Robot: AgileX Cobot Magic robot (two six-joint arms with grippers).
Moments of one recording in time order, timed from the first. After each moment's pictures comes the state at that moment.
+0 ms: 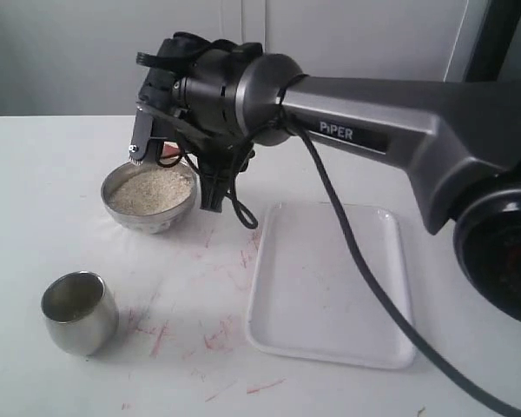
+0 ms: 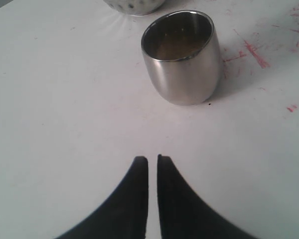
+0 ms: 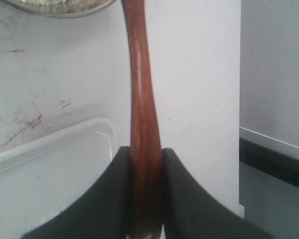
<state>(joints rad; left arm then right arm) -0.16 0.00 -0.02 0.00 0.39 0.24 0.70 2.17 -1.90 -0.71 1.04 -0.21</state>
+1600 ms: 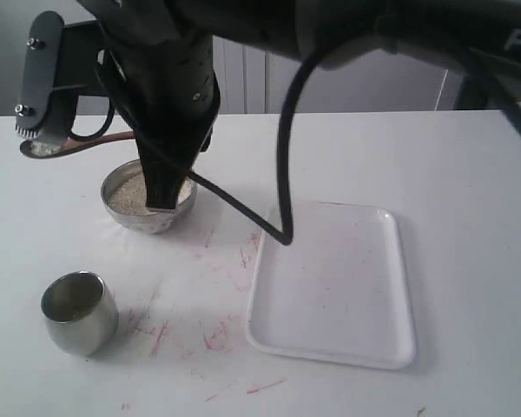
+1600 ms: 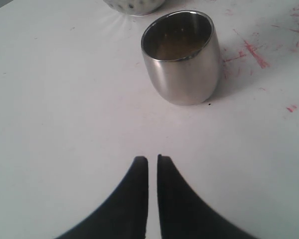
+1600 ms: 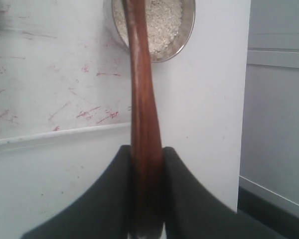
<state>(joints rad) -0.16 0.00 -0.02 0.00 0.39 0.24 0.88 1.87 -1.88 -0.48 1.22 -0.44</state>
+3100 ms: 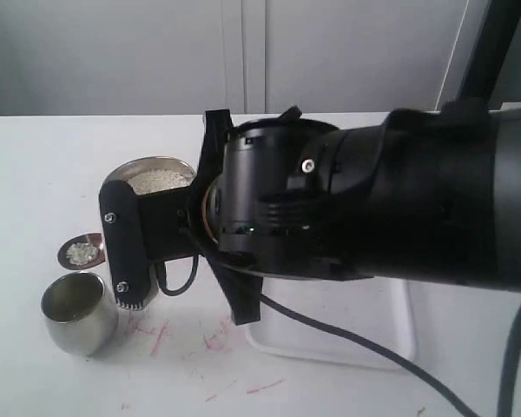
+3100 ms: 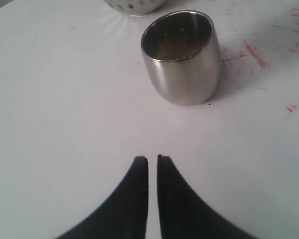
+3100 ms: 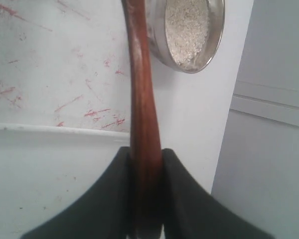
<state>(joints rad) -0.16 0.00 -0.02 0.00 0.39 0.24 0.94 1.63 -1.16 -0.84 0.69 -0.21</state>
